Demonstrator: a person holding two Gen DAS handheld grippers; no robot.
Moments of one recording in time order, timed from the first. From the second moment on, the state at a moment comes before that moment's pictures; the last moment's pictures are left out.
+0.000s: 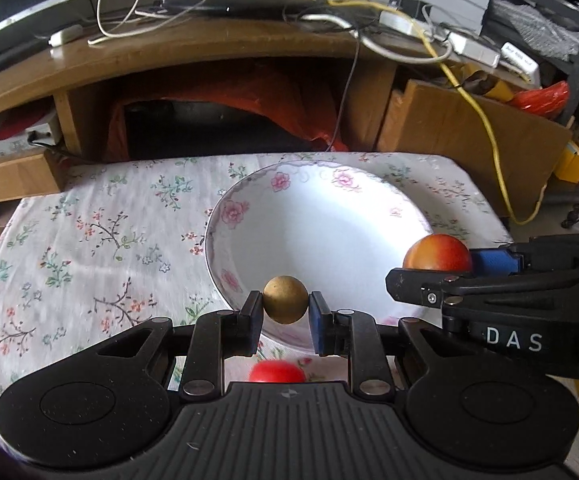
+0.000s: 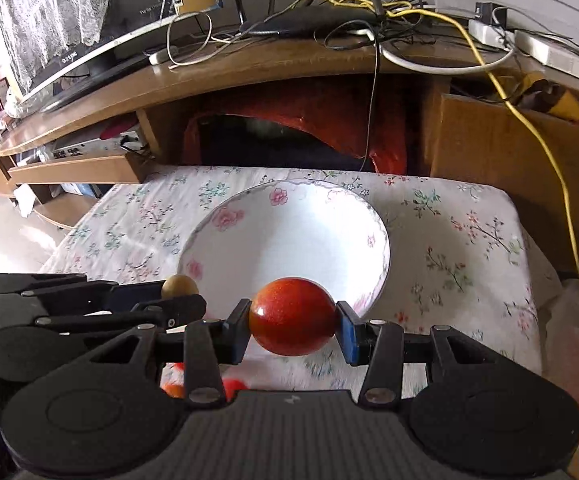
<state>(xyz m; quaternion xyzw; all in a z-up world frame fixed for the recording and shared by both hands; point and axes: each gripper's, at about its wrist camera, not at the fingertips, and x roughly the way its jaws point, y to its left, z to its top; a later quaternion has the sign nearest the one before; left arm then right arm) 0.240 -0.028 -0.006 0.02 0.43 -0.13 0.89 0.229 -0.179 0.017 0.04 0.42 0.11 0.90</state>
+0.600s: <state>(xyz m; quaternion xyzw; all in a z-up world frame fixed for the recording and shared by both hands) 0.253 -0.036 -0.019 0.05 0.43 -0.12 0.89 0.264 -0.181 -0.017 0.04 0.44 0.12 0.89</state>
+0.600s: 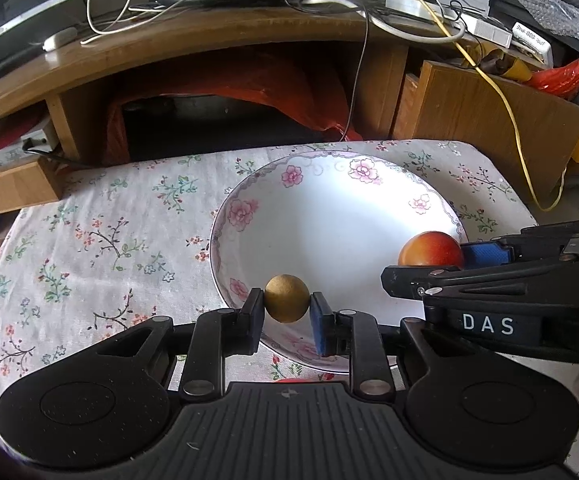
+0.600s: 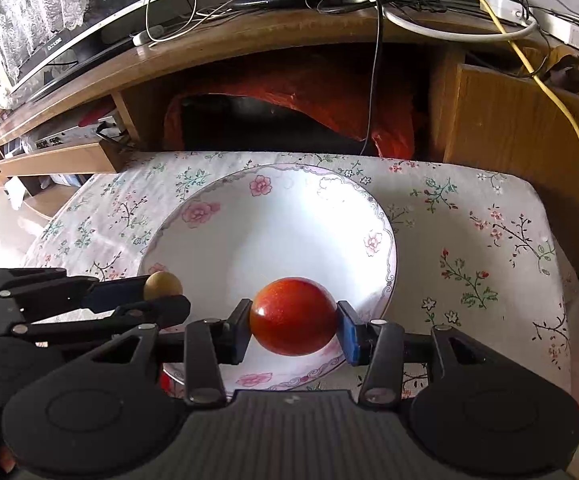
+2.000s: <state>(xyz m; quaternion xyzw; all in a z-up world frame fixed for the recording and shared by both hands) 0.202 -0.015 0.013 0.07 0.38 -0.07 0.92 0.218 -0.177 0.023 0.04 0.40 0.11 0.91</state>
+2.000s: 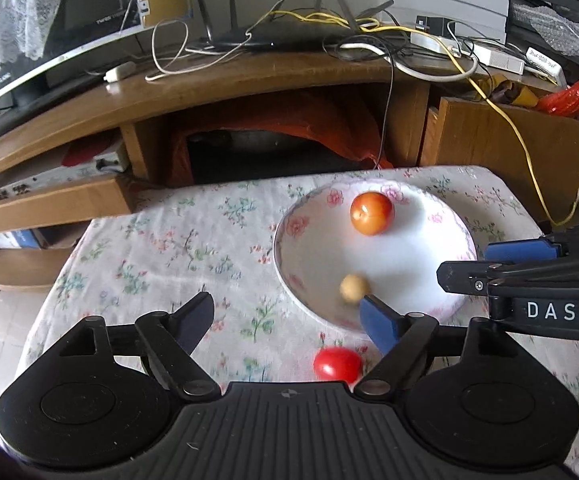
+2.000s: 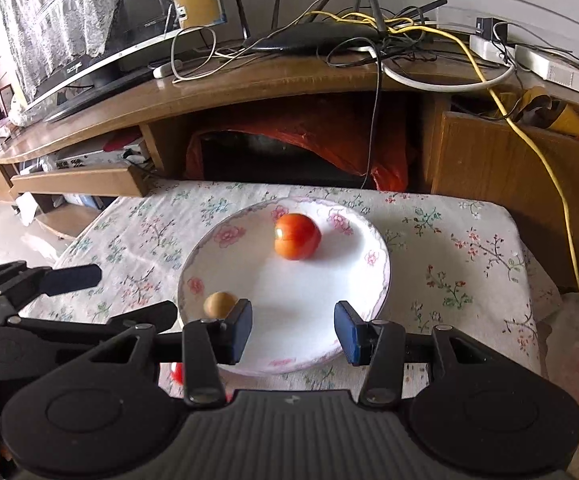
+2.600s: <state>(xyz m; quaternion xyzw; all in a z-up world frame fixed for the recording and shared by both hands) 0.160 0.024 0.005 0.05 0.42 -0.06 0.91 0.163 -0.152 0.006 0.02 0.43 0.14 0.89</state>
